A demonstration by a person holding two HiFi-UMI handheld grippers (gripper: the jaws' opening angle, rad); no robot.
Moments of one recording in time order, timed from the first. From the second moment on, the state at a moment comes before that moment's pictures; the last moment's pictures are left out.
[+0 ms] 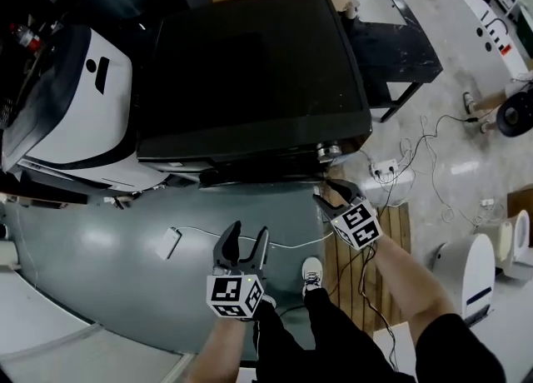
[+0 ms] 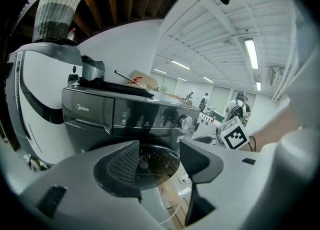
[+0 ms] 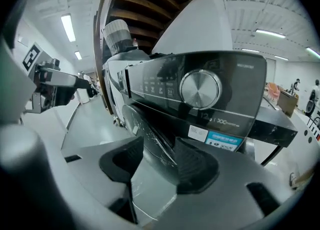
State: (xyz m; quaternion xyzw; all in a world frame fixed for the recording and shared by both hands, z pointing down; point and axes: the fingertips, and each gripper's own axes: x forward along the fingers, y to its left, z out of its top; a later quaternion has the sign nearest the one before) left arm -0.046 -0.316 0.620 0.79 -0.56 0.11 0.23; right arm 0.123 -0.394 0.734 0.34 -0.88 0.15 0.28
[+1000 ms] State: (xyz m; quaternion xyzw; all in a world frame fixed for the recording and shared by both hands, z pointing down) left arm -0.040 -0.331 0.711 0.77 -0.56 0.13 0.27; right arm 0.108 -0.434 0.838 0.31 -0.87 0.14 0.36
